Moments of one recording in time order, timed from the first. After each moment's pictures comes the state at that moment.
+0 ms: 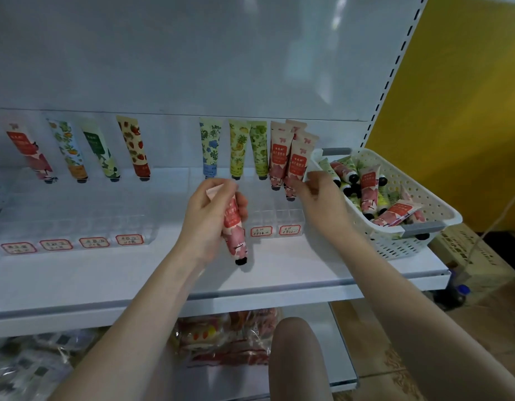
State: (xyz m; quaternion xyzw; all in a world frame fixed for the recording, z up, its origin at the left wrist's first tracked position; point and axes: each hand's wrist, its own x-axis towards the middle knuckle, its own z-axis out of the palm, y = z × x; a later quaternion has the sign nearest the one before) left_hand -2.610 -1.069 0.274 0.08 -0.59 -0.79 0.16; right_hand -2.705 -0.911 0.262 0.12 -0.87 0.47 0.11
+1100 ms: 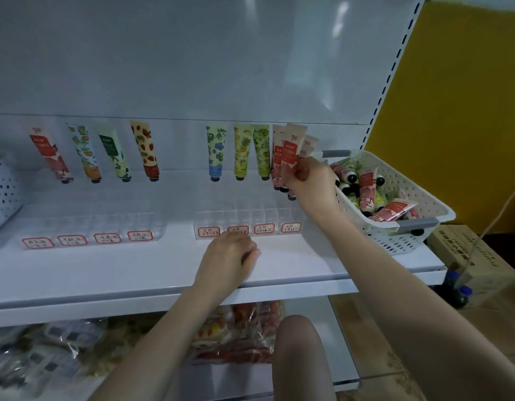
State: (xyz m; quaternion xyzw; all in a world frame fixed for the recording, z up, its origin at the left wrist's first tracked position) left_hand -2.600 -1.072 0.186 -0.10 -0.94 -0.24 0.22; right_hand -2.708 -0.930 0.279 0.15 -0.86 0.45 0.17
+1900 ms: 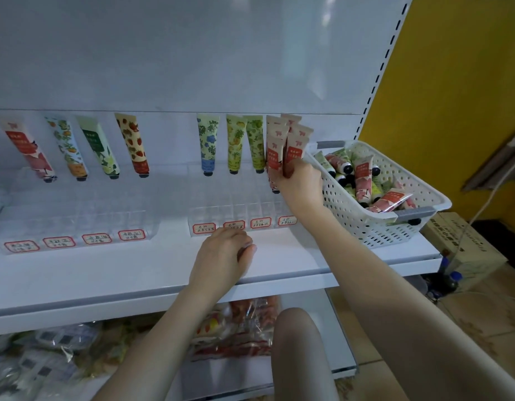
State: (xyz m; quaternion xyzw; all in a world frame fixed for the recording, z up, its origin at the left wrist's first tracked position) left_hand -2.599 -1.074 0.184 -0.09 -0.94 -0.24 0.24; right_hand -2.712 -0.944 0.265 0.09 -0.91 0.37 0.15
